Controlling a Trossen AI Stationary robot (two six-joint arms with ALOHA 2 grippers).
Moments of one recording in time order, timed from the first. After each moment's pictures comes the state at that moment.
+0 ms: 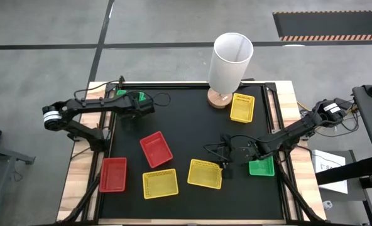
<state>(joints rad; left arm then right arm) 0.39 1.34 0.88 -1.06 -0.55 0.46 0.40 1.37 0.78 -0.05 0.36 0.16</state>
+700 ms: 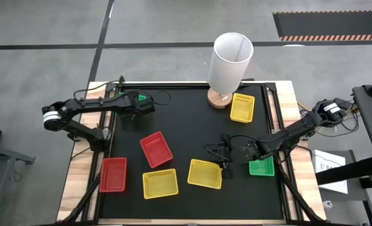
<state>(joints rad) 0.39 1.34 0.91 -1.08 -0.56 0.38 0.40 1.37 0.78 -0.05 0.36 0.16</state>
